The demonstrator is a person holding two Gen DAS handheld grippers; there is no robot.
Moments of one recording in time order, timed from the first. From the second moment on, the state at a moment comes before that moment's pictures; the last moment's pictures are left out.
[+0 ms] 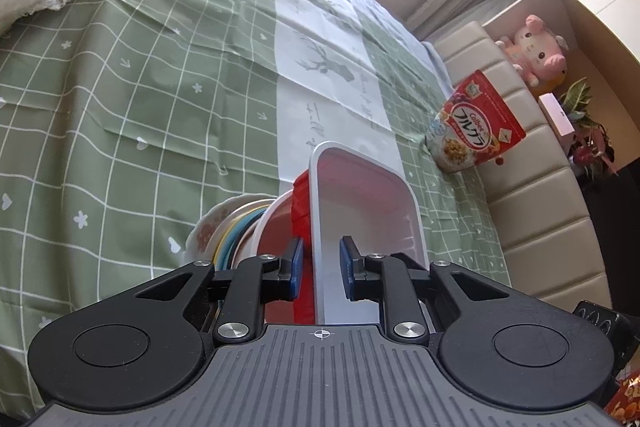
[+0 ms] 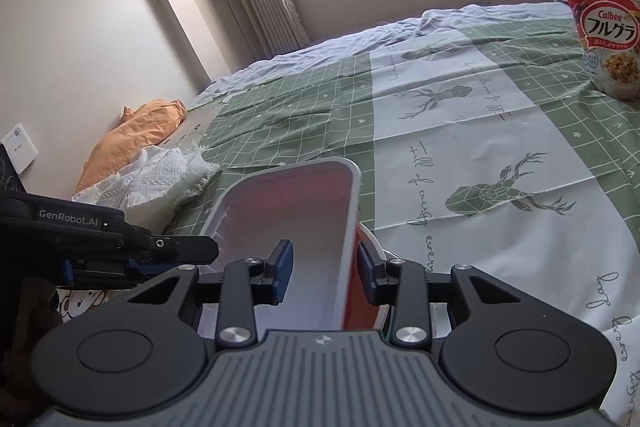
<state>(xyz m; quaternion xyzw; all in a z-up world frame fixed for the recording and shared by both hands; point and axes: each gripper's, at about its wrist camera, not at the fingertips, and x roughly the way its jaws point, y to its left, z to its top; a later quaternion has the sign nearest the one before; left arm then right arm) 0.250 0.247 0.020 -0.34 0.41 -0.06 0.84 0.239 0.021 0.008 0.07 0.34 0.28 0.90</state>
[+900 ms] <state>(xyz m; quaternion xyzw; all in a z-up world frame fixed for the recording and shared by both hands) 0.238 0.251 0.027 -0.33 0.39 -0.05 0.86 0.229 0.019 0.011 0.08 0.33 0.27 0.90</state>
